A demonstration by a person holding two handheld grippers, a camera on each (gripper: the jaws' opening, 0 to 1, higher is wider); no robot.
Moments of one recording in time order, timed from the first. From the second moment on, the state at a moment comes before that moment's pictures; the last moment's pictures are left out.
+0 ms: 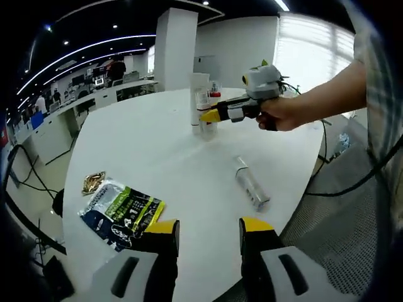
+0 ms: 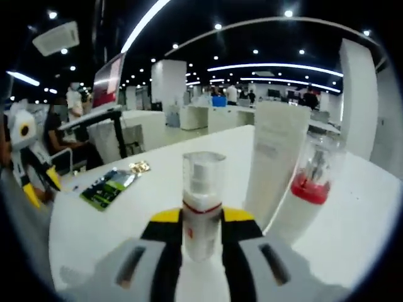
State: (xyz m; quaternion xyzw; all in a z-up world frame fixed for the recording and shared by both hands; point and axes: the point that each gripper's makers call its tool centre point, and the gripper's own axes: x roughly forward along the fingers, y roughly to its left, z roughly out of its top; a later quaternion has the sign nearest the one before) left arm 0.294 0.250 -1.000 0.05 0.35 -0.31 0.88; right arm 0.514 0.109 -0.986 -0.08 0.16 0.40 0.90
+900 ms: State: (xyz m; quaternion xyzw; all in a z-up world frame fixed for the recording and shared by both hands) left arm 0.293 0.256 -1.009 0.06 0.37 -0.30 0.88; right arm 0.522 0.091 -1.006 -0.07 0.15 0.40 0.90
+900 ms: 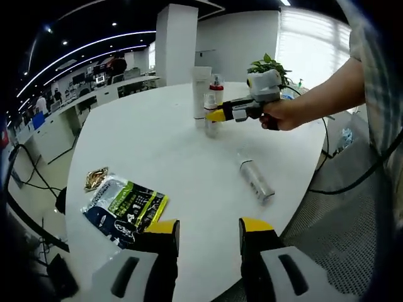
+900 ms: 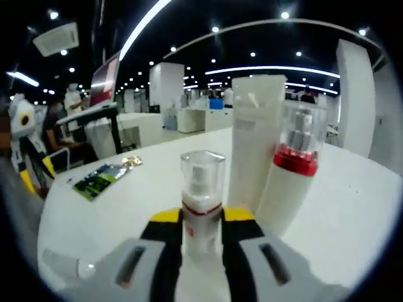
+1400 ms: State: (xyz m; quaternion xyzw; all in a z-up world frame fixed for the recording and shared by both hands) left arm 0.293 0.255 -1.009 0.07 0.37 -0.30 0.88; right arm 0.534 0.093 -1.008 -0.13 0.17 0.38 0.90
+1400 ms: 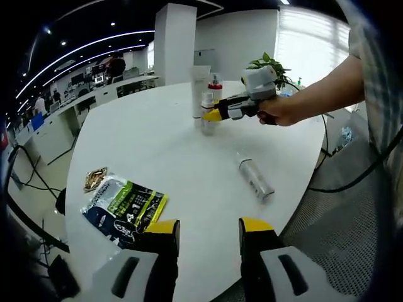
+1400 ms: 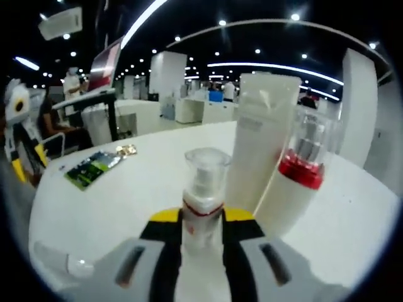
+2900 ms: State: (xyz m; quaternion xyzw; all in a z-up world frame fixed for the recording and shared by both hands) left arm 0.294 0.256 -1.005 0.07 0.36 -0.30 0.88; right arm 0.537 0.070 -1.029 -0.04 0.27 0.29 0.92
